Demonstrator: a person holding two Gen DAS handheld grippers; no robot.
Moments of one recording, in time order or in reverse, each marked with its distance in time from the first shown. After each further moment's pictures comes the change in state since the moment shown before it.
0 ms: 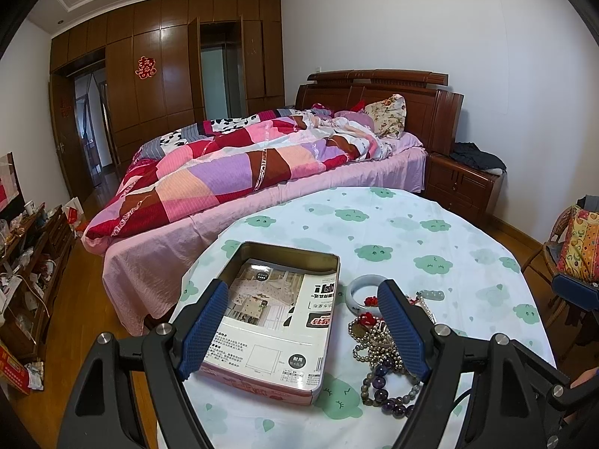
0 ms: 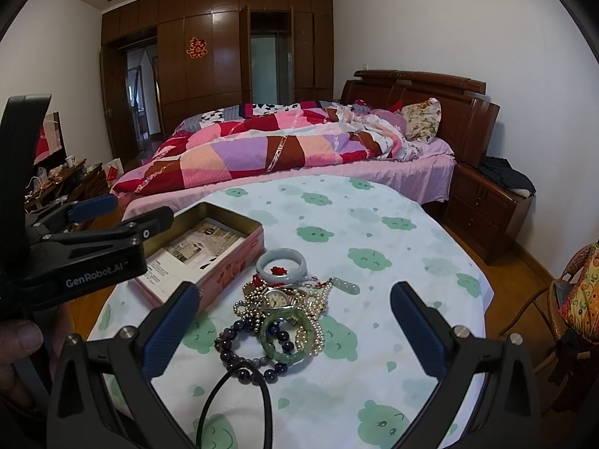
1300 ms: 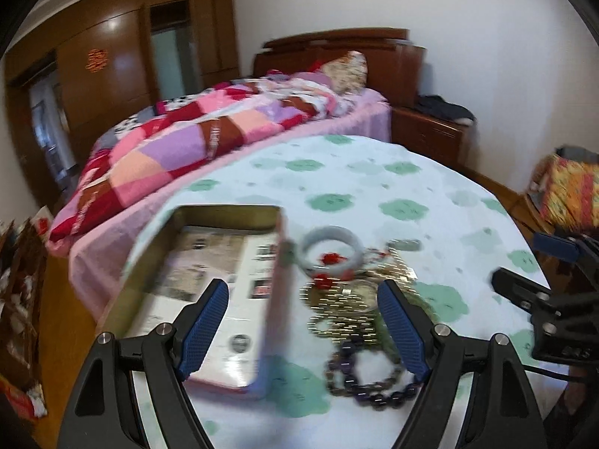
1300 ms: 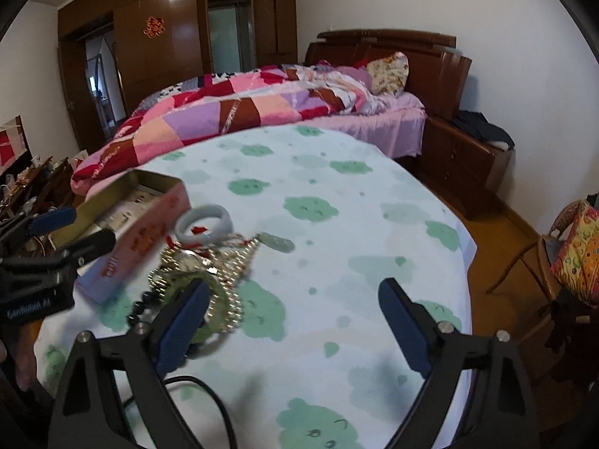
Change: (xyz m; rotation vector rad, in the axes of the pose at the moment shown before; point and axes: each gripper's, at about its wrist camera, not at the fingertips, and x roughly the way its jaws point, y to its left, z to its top) left arm 0.048 -0.052 -0.036 0.140 0.146 -0.139; right arm 0.047 -0.072 -0.041 0.102 0.151 -0.090
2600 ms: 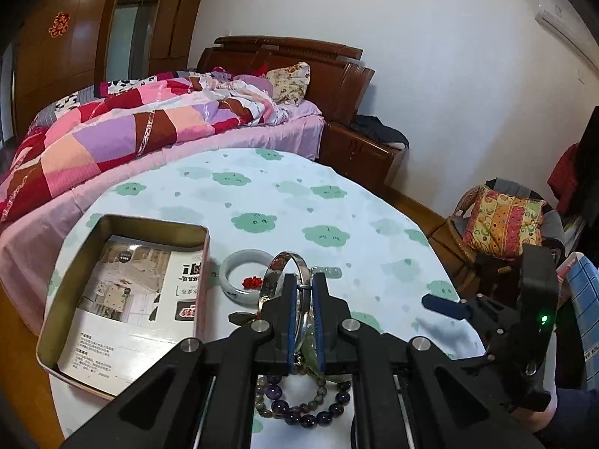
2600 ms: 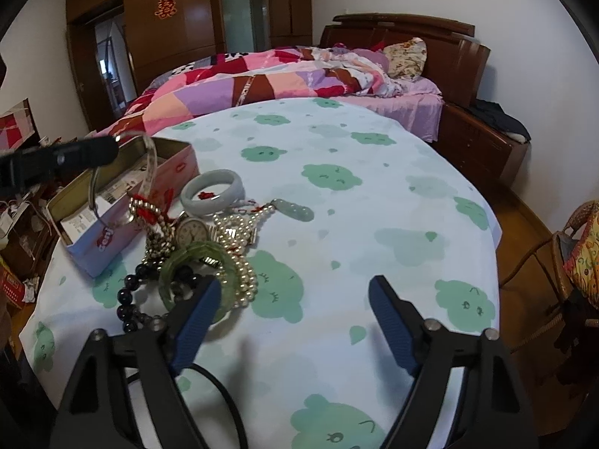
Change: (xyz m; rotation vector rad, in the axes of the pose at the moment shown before) left arm -0.009 0.017 0.028 -0.088 -0.025 -0.315; right arm 0.020 0.014 -0.013 -0.043 0.056 0.058
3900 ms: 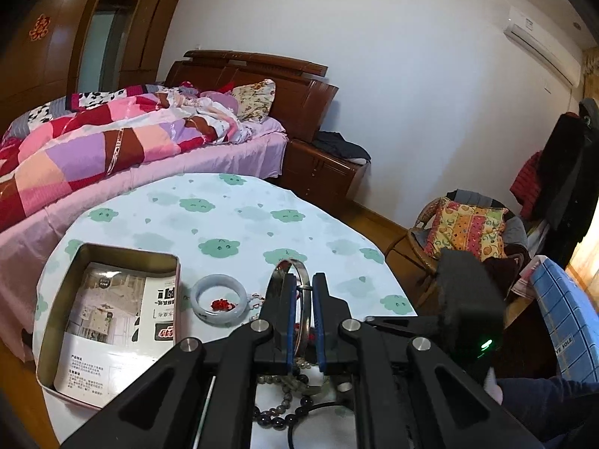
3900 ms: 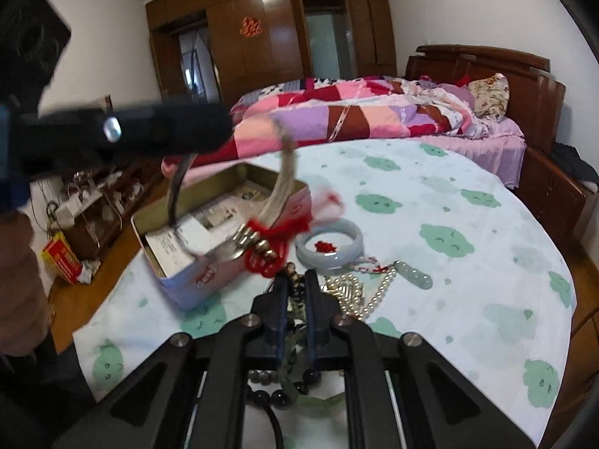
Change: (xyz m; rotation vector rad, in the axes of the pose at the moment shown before) left arm -0.025 -0.002 0.017 0.011 -0.053 -0.158; right arm 0.002 0.048 0.025 -0.112 -0.128 0.315
